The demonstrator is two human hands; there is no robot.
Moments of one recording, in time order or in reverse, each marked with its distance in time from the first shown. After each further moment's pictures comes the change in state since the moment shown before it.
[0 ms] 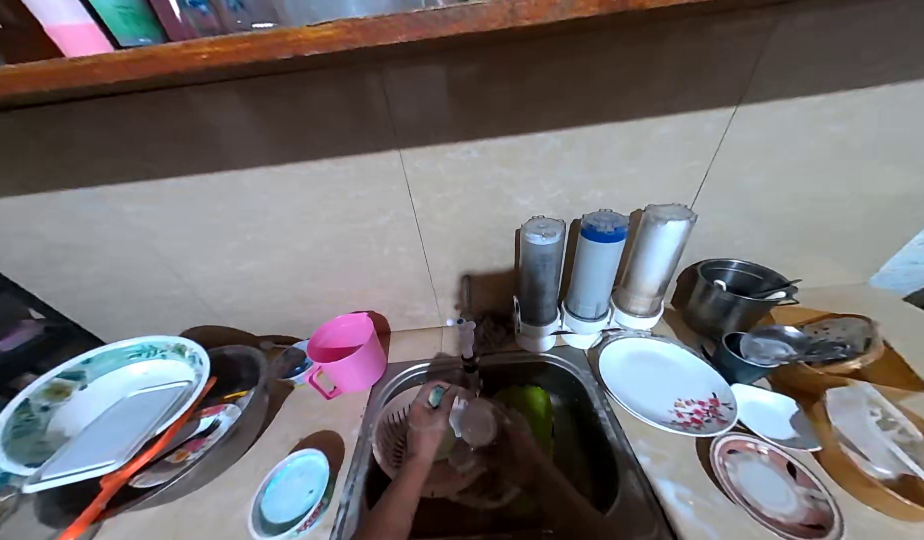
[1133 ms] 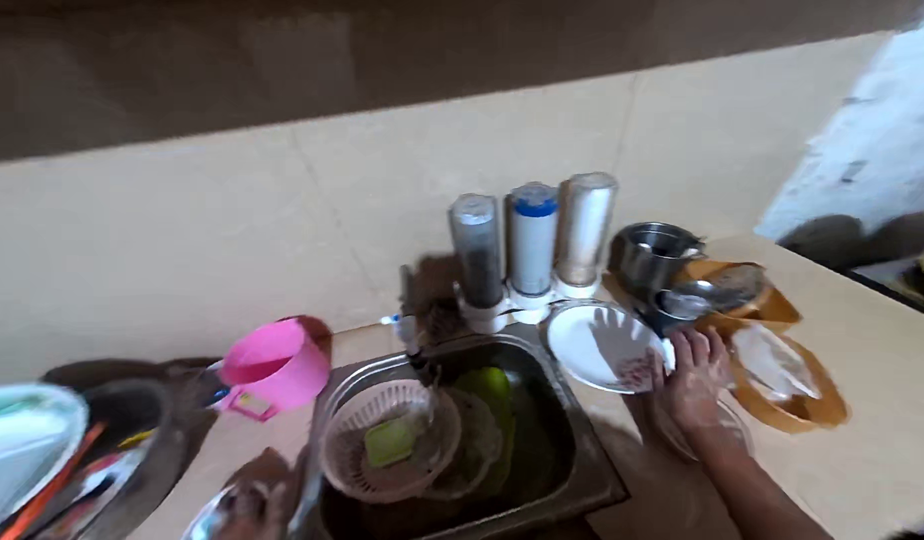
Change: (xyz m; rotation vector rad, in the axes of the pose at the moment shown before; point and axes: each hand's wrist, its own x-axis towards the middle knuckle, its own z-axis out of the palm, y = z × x) left_hand -0.068 -0.103 -0.181 0.803 0.071 -0.185; right_hand -0.143 -0.142 -0.214 -1.706 1.233 -1.062
